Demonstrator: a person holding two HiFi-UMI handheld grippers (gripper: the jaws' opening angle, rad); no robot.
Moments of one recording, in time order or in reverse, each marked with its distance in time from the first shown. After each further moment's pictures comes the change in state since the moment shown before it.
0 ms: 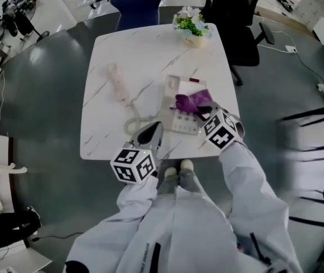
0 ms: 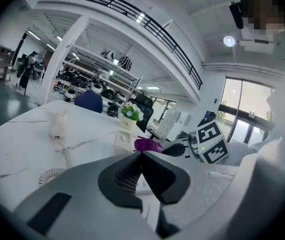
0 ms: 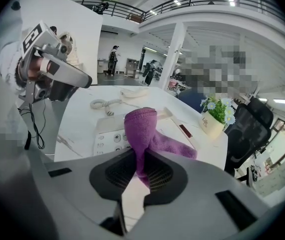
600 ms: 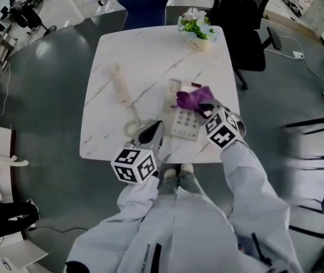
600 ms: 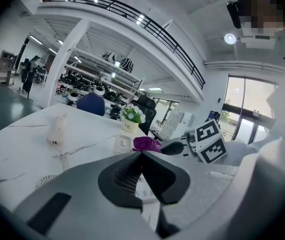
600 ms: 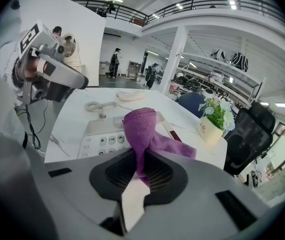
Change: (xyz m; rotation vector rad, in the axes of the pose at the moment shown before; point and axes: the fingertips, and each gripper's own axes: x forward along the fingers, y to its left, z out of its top) left arm 0.015 -0.004 0.013 0.008 -0.020 0.046; right arm 0.006 -0.028 0.011 -0.031 -0.040 0.010
